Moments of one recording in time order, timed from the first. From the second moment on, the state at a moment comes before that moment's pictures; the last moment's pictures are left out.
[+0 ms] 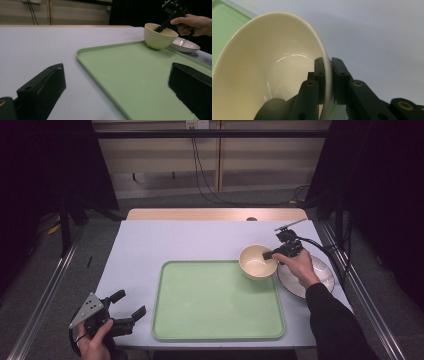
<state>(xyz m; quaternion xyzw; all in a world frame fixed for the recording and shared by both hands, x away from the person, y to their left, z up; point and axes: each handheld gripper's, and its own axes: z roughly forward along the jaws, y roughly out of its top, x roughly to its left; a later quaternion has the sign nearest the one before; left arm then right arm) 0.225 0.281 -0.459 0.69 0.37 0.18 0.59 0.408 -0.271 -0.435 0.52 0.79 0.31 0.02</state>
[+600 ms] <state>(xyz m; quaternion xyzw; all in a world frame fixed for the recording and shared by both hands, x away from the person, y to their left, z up) 0.225 0.281 -0.459 0.69 0.37 0.18 0.59 0.409 -0.273 -0.449 0.52 0.80 0.30 0.01</state>
